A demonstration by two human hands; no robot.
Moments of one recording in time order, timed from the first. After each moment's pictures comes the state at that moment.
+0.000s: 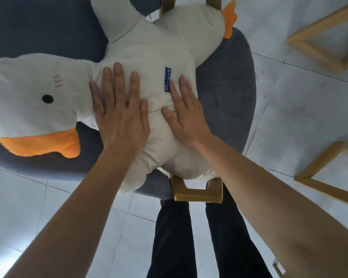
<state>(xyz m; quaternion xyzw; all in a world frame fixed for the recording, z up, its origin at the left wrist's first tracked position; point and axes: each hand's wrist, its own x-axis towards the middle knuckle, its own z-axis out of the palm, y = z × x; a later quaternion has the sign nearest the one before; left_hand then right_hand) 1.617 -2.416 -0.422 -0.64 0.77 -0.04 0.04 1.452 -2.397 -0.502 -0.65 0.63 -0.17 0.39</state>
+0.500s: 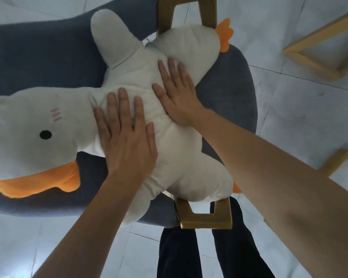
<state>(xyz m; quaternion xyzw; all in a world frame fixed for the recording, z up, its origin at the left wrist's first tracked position) 1.605 -2.421 -0.417 -0.64 0.77 -0.01 0.06 1.460 -2.502 -0.515 -0.67 0.63 -0.12 0.39</state>
